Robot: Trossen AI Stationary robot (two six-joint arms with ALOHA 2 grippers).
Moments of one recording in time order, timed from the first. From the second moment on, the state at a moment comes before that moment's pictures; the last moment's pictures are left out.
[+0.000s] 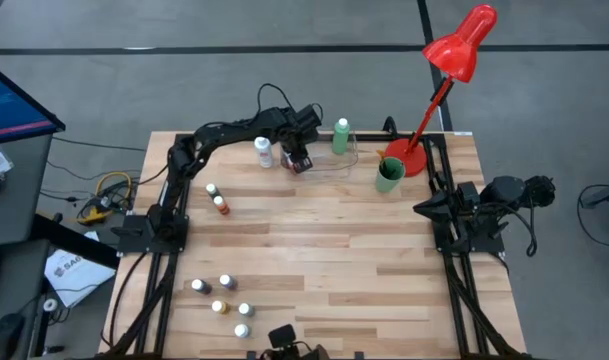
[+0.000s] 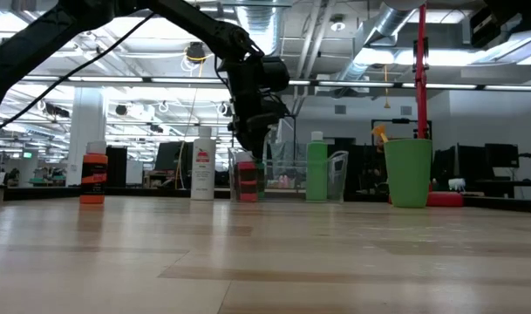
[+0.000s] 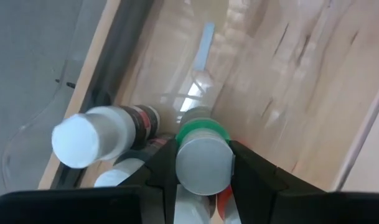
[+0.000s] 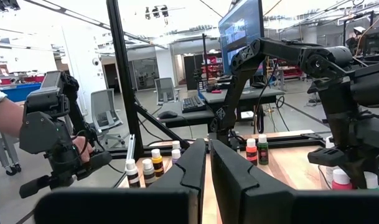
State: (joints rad) left arm 0.51 2.16 1.88 -0.95 -0.14 0.14; right arm 0.40 0.03 0.38 -0.20 0.29 0.08
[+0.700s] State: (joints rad) left arm 0.51 2.16 1.88 -0.94 -0.14 0.14; right arm 0.40 0.03 0.38 -0.20 0.29 0.08
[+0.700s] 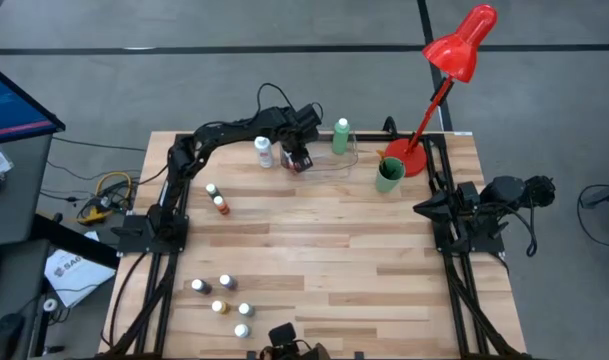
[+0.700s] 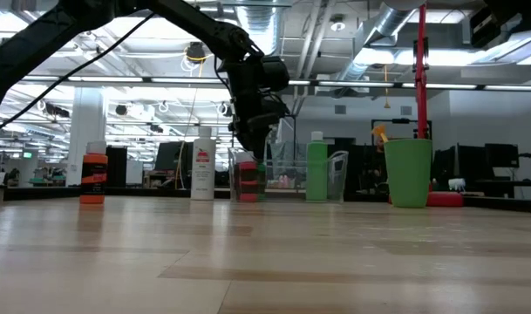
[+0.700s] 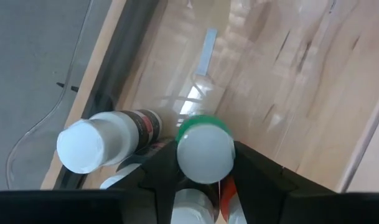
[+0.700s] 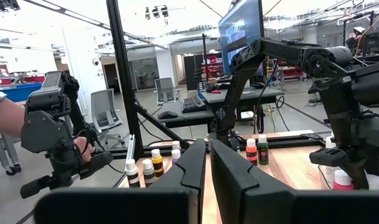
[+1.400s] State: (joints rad) left arm 0.51 2.05 1.88 -0.93 -0.15 0.12; right arm 0.40 0.03 0.38 -0.20 0.29 0.08
